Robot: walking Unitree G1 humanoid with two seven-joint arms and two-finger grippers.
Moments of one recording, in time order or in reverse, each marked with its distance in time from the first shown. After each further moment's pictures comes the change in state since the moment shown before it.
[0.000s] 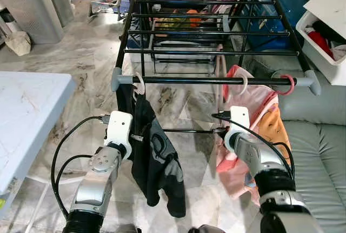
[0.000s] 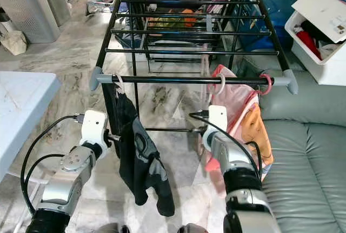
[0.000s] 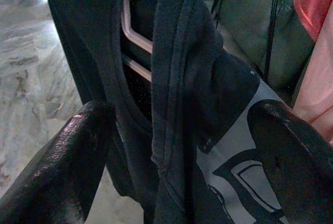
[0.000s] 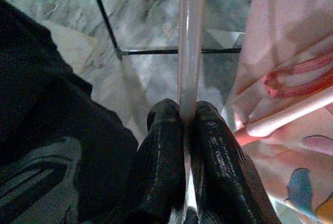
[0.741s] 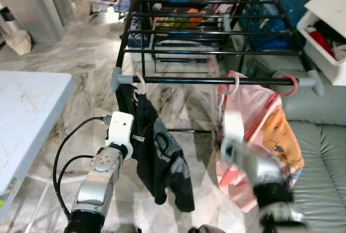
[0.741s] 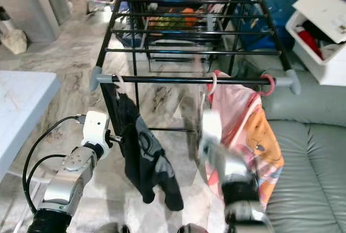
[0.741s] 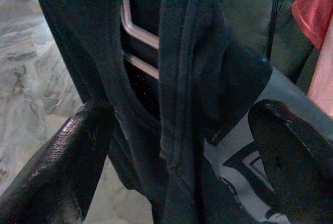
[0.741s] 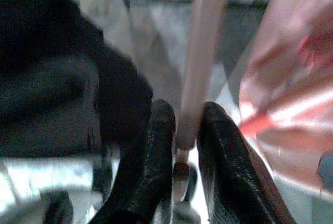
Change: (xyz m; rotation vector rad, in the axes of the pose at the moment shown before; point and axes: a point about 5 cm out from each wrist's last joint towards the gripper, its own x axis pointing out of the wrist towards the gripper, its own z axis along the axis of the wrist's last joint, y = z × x) left arm 0.001 -0.003 -0.001 -0.004 0.006 -0.005; right arm -0.005 0.003 -0.046 -0.061 0.146 0.016
